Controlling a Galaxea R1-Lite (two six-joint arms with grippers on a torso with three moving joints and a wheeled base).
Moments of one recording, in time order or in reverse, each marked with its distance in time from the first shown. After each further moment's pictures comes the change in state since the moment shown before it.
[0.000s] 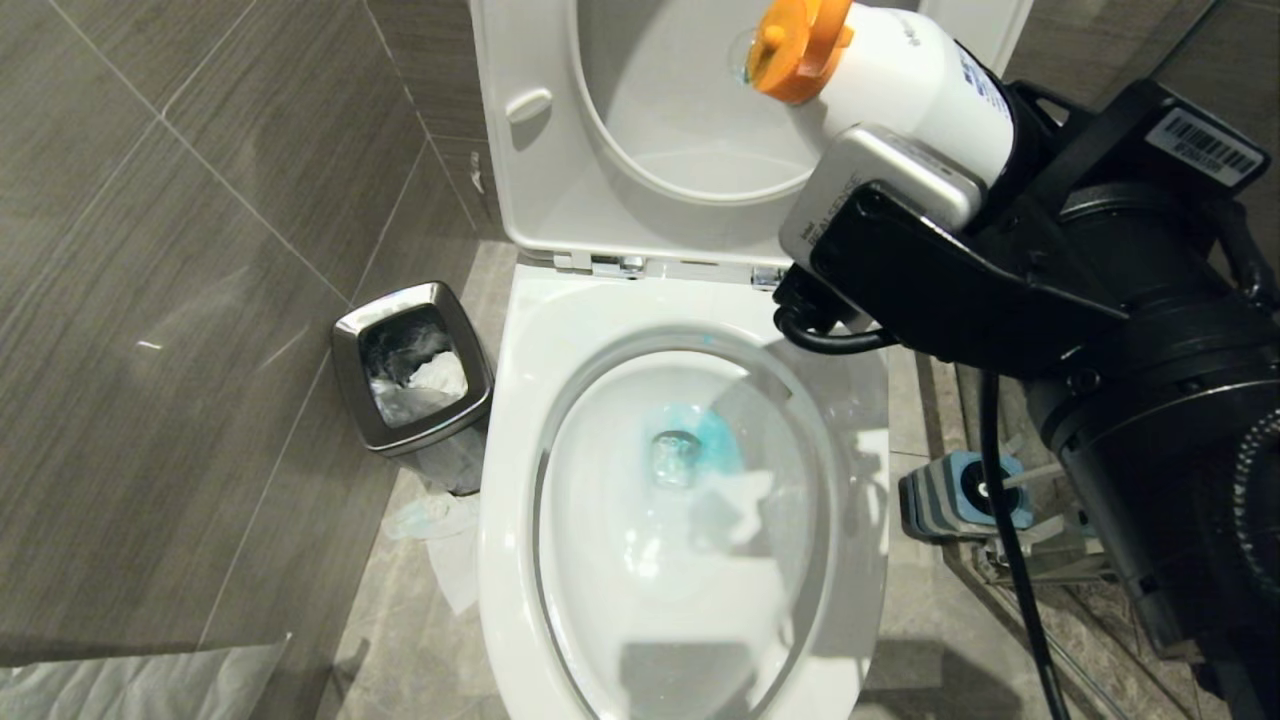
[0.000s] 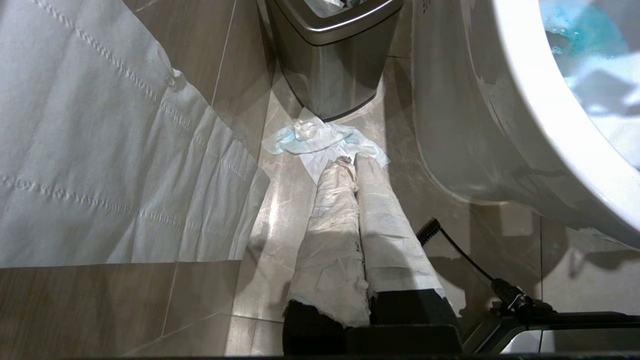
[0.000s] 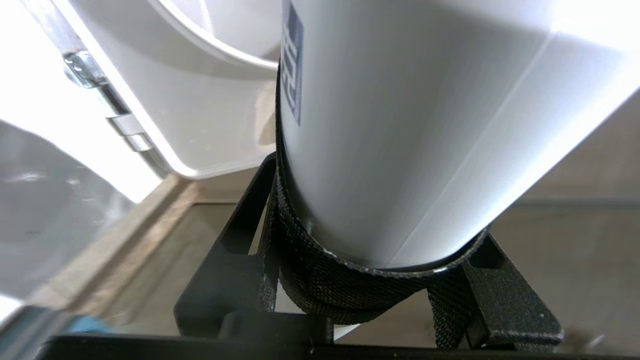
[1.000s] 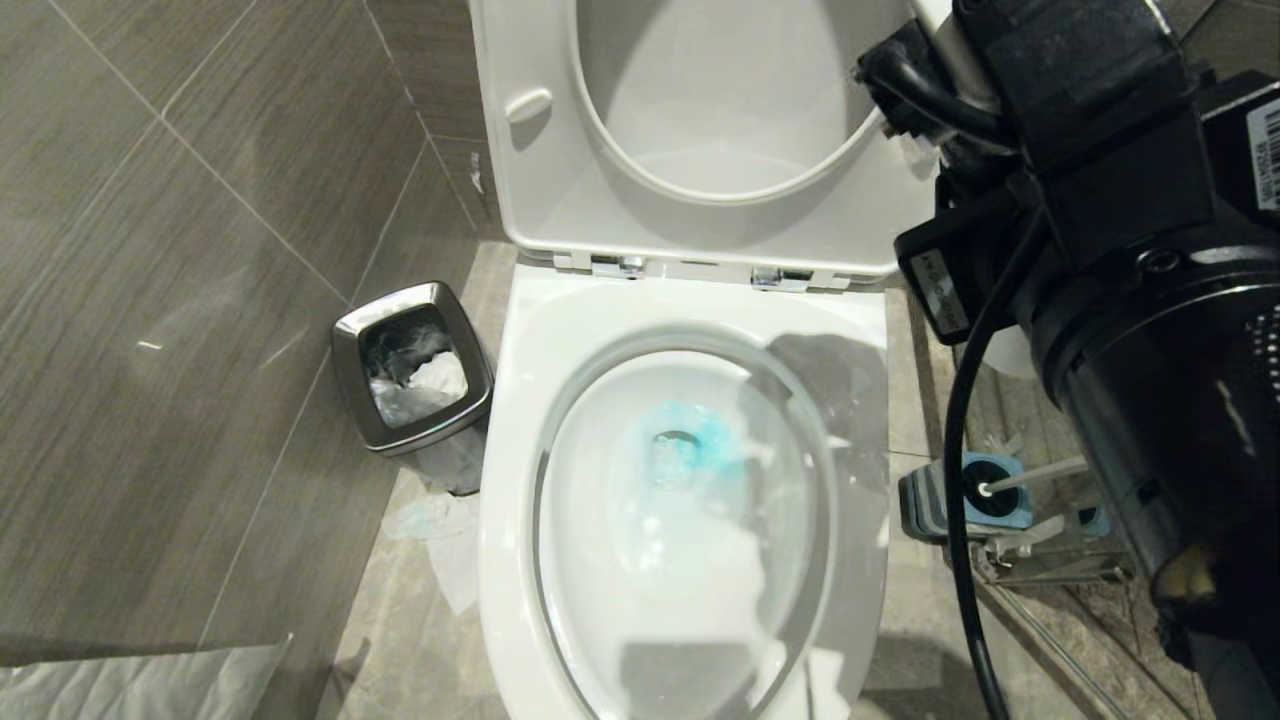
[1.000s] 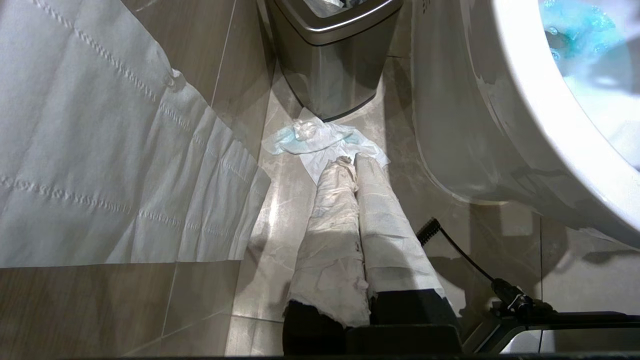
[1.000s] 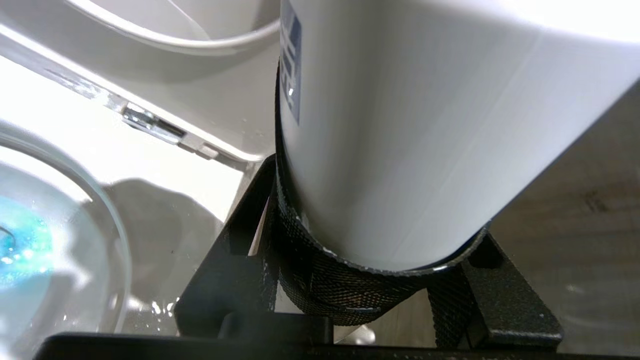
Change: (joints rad) left arm 0.000 0.000 0.000 0.000 0.000 0.000; right arm 0.042 0.034 -0.141 -0.008 -0.259 0.416
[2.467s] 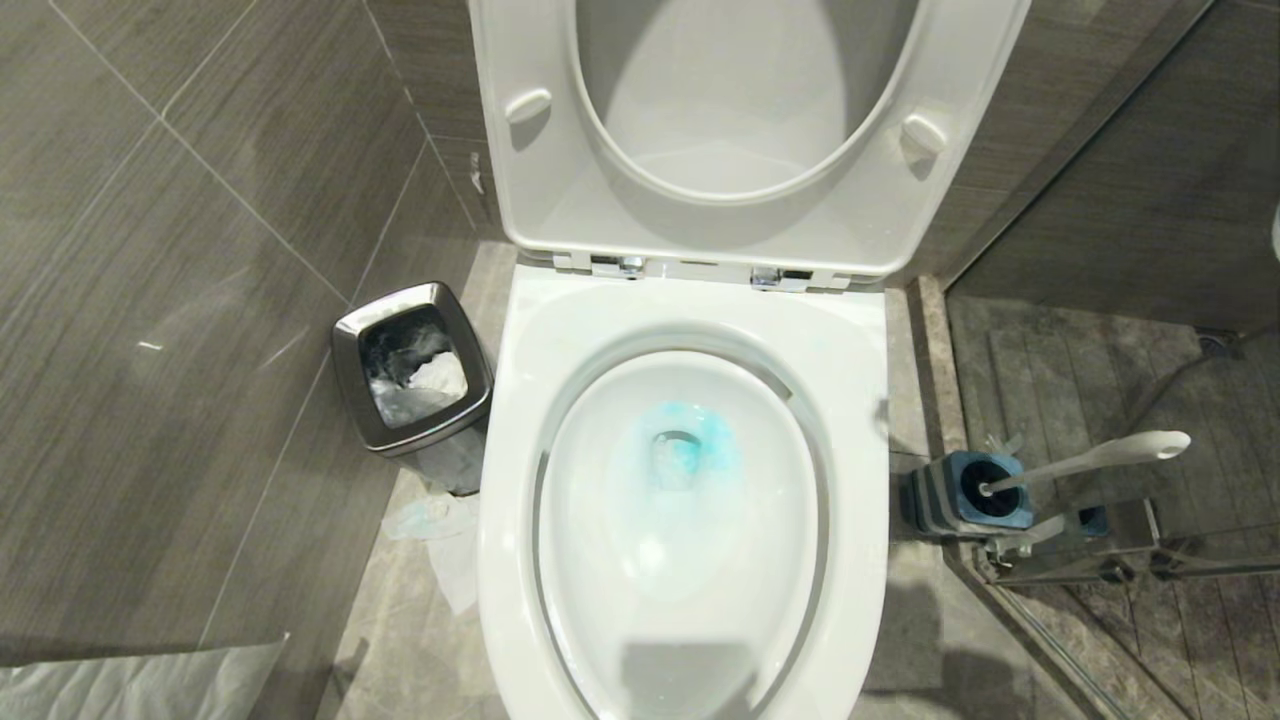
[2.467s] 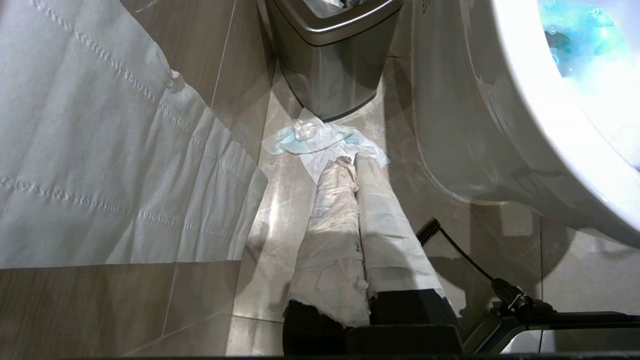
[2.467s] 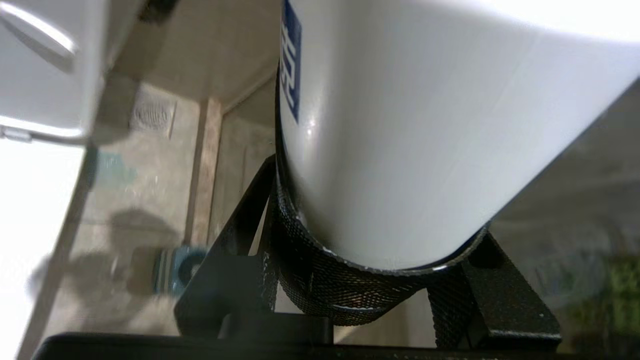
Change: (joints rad) left arm 0.000 0.000 0.000 0.000 0.000 0.000; right arm -0.076 -0.265 -0.118 0.027 -0.156 -0.248
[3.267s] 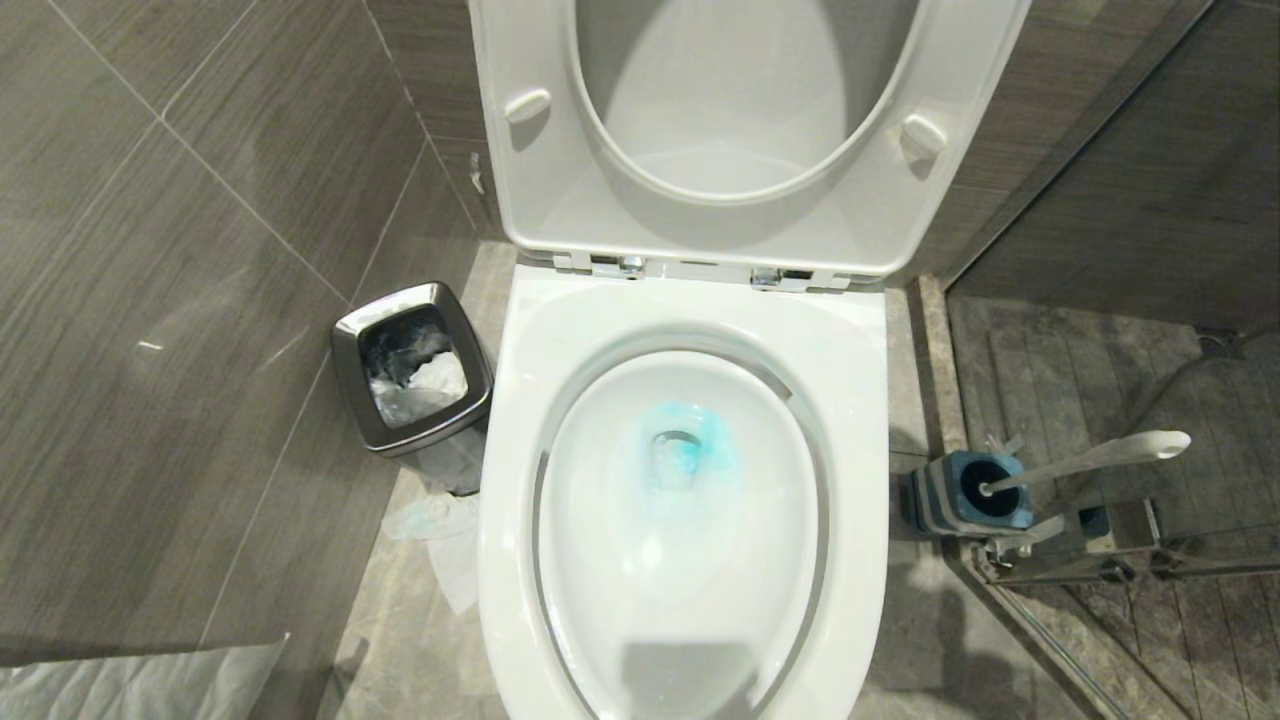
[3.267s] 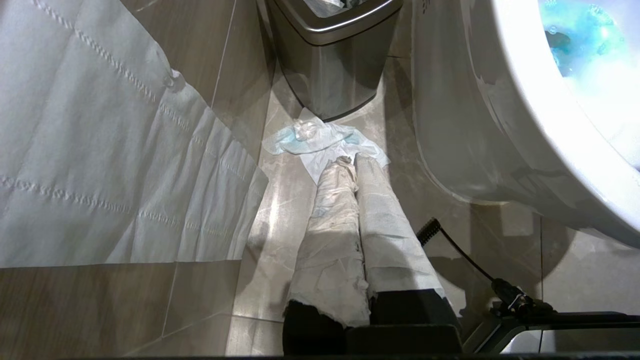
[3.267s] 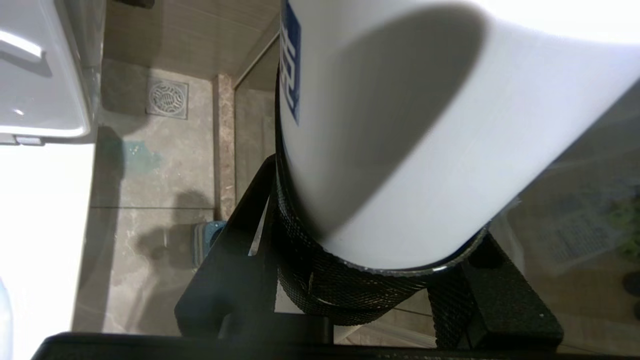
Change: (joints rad) left arm 0.000 0.000 0.000 0.000 0.000 0.000; right arm 0.000 -0.025 -0.096 -0.017 -0.134 0.017
